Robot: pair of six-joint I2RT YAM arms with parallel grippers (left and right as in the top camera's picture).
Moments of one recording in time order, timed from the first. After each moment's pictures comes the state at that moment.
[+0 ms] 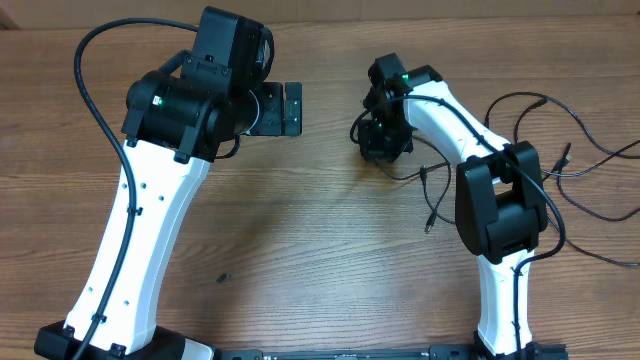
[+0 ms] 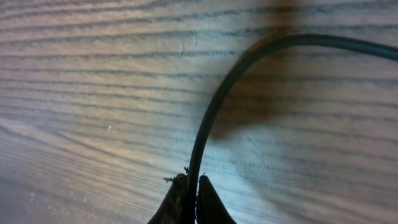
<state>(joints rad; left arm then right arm) -0.36 1.62 1.94 -1.30 -0.02 -0.31 0.34 2.25 1.81 -1.08 -0.25 0.26</state>
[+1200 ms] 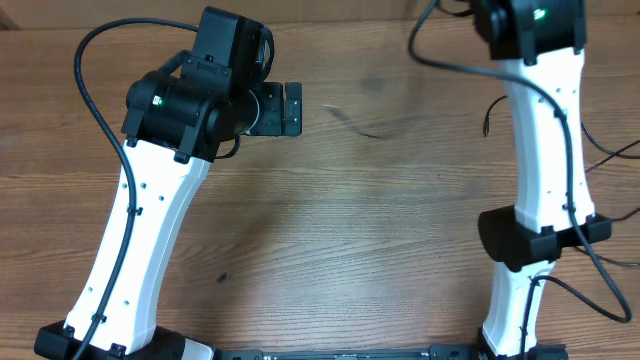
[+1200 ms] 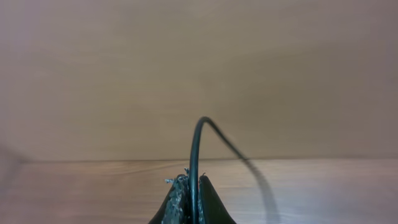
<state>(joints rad) -0.36 1.62 1.94 -1.30 -0.02 -0.31 0.21 2.16 2.77 -1.04 -0.02 0.31</state>
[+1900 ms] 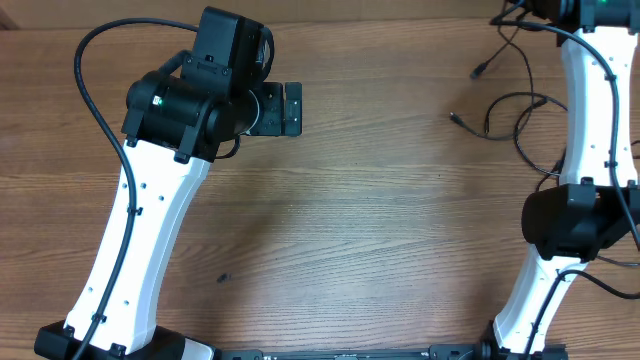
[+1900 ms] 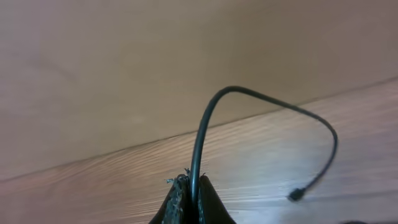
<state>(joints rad) -0.36 1.62 1.94 -1.30 -0.02 -0.31 -0.08 2.18 2.43 -0.87 -0.23 0.32</state>
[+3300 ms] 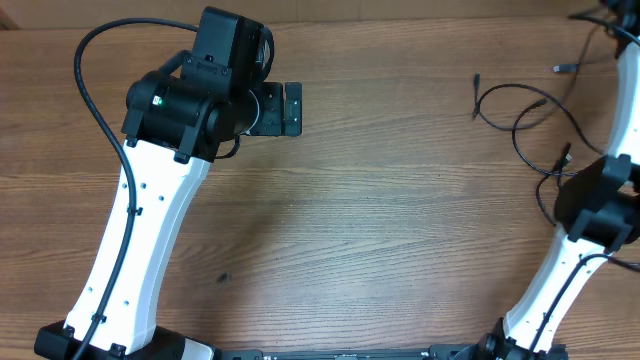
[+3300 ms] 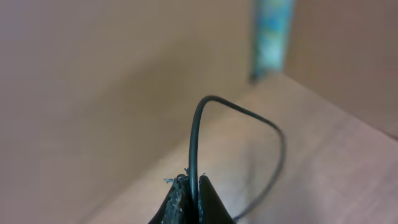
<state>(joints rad) -0.36 1.62 1.94 -1.30 -0.02 -0.31 -0.40 2.39 2.43 -0.61 0.15 0.33</state>
